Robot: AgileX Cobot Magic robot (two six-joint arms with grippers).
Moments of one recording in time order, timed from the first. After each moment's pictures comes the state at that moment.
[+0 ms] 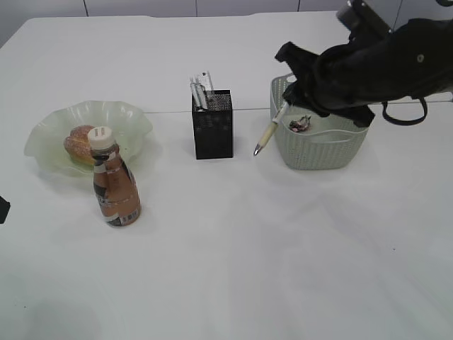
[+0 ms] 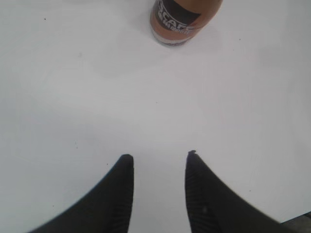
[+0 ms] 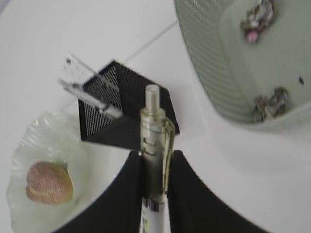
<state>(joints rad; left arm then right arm) -0.13 1.21 -0.78 -0.28 0.79 0.13 0.35 1.73 -1.16 0.12 0.13 0.70</state>
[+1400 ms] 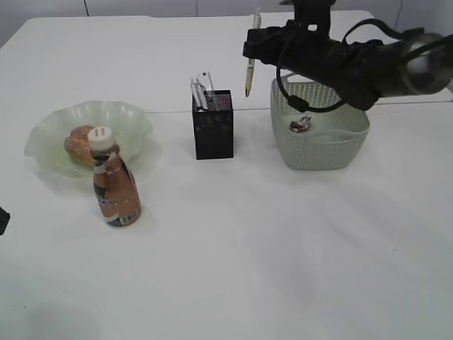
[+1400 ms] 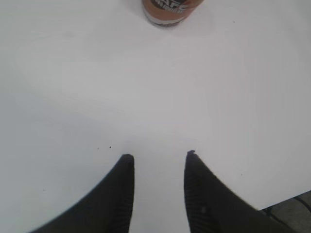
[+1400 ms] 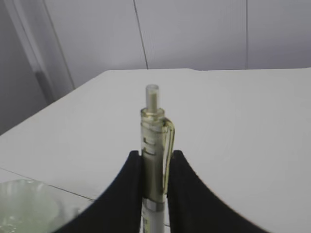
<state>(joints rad) -0.13 1.21 -0.78 -0.31 0.85 0.13 0.24 2.19 -1.59 -0.52 -0.49 0.58</state>
